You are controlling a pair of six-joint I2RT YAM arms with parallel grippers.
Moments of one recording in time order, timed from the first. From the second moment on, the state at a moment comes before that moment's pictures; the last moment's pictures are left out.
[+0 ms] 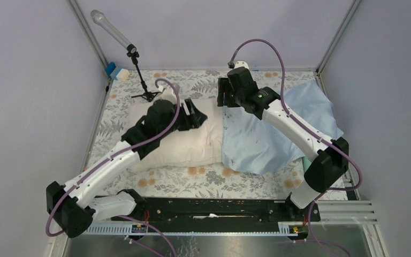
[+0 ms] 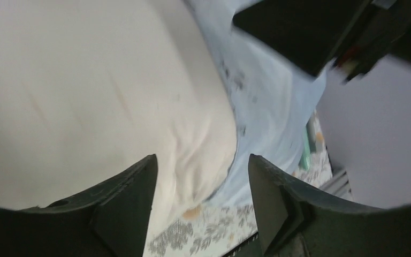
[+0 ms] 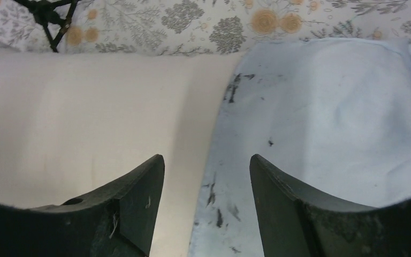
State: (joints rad) left arm -0.69 1.09 0.97 -0.27 -0.04 -0.71; right arm 0.66 1.62 1.57 -0.60 0.21 0.45
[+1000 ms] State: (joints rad) left arm -0.74 1.50 0.57 0.66 0.01 -0.92; right arm 0.71 1.84 1.59 -0.65 0.49 0.36
